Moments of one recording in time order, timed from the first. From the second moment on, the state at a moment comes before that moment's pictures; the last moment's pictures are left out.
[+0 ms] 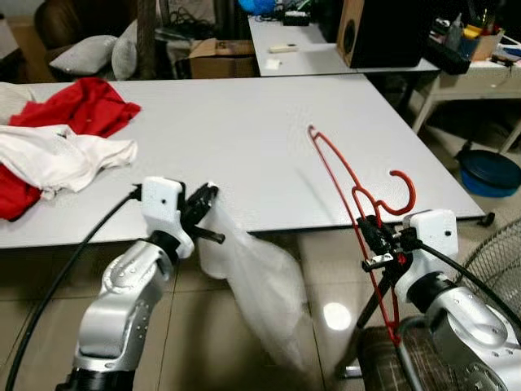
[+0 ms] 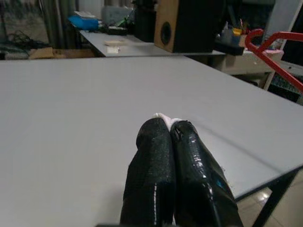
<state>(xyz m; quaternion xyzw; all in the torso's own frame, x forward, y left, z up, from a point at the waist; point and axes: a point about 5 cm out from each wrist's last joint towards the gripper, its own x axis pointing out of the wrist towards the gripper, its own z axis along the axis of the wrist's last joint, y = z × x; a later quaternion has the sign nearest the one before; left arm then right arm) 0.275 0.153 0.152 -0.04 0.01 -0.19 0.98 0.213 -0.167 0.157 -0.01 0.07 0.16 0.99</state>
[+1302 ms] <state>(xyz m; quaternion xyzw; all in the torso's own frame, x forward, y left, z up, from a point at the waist) 0.303 0.124 0.206 0.00 -0.04 -0.37 0.93 0.190 -0.203 0.178 -0.14 0.14 0.40 0.89</state>
